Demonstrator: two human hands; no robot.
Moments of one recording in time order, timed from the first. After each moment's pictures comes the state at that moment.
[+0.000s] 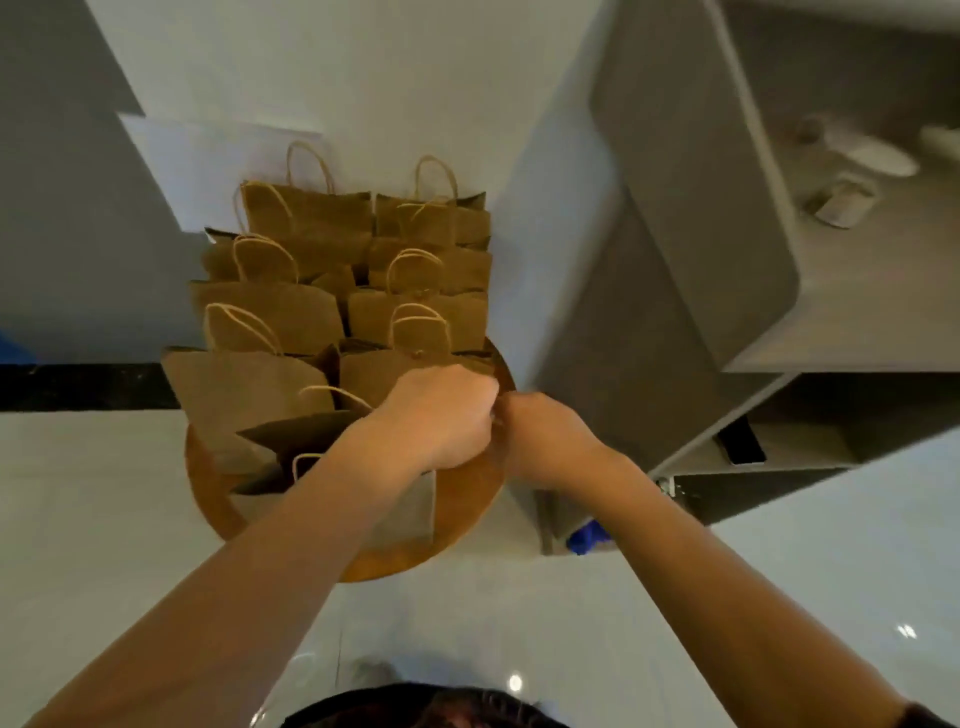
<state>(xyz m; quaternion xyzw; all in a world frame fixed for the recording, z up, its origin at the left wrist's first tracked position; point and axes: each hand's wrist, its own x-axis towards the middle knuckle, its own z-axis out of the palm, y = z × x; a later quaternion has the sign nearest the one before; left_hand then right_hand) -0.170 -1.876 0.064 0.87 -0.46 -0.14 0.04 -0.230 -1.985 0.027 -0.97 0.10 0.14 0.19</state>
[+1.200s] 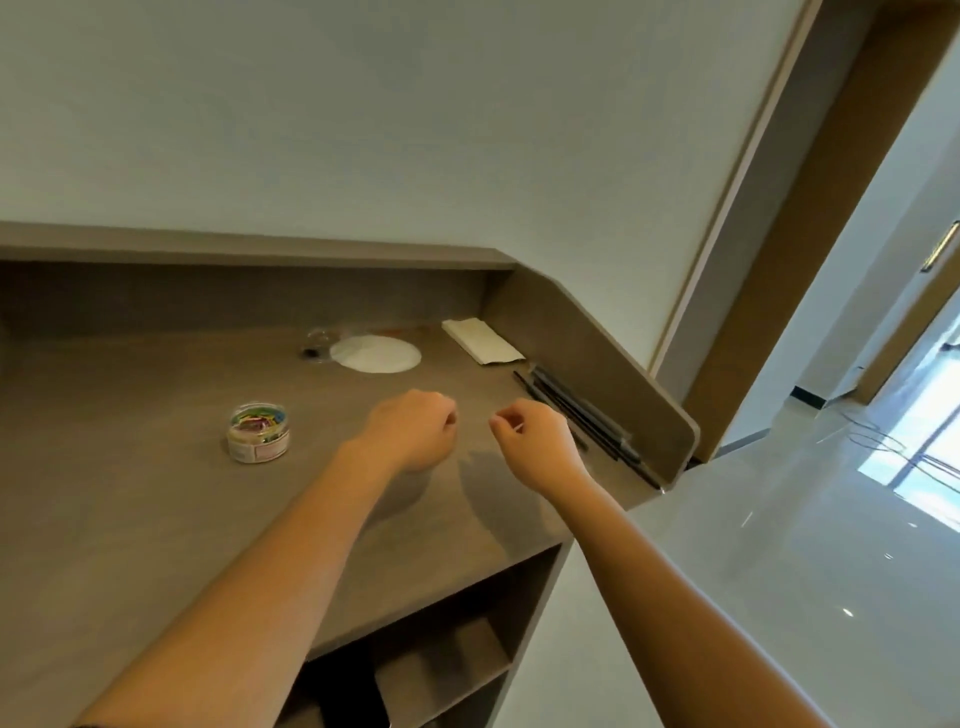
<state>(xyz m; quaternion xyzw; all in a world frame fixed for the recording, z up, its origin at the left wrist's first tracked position) -0.309 -2.466 0.160 0.81 -0.57 -0.04 0.16 -0.437 -2.555 0.149 -0.86 0.40 -0.21 0.25</state>
